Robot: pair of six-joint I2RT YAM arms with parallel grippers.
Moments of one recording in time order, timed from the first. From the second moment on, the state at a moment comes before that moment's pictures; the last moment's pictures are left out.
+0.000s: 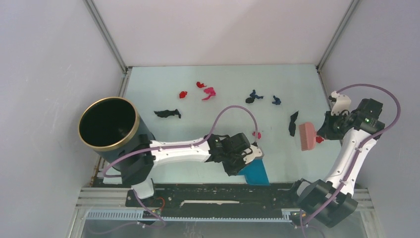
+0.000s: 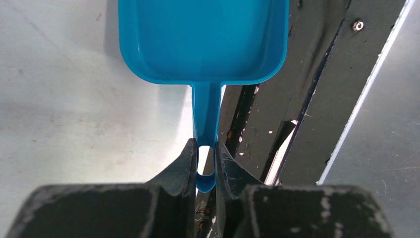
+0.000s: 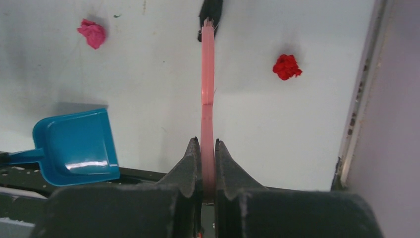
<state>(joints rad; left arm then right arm) -1.21 1.66 1.19 -0.57 0.21 -0.01 -0.64 1.10 1.20 -1.19 -0.49 -0.57</state>
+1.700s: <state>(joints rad) -1.23 1.82 1.23 -0.42 -0.02 -0.06 -0.36 1.07 1.13 -0.92 -0.54 -0.35</state>
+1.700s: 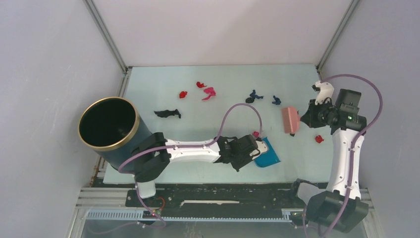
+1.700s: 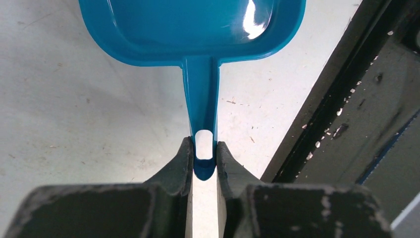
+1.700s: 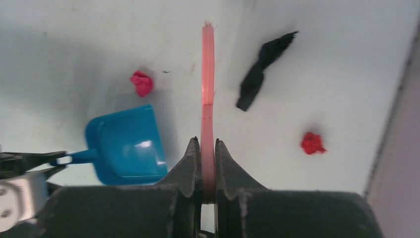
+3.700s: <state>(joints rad) -0.95 1.96 1.47 -0.81 0.17 -0.08 -0.05 1.42 1.64 -1.08 -0.39 -0.31</state>
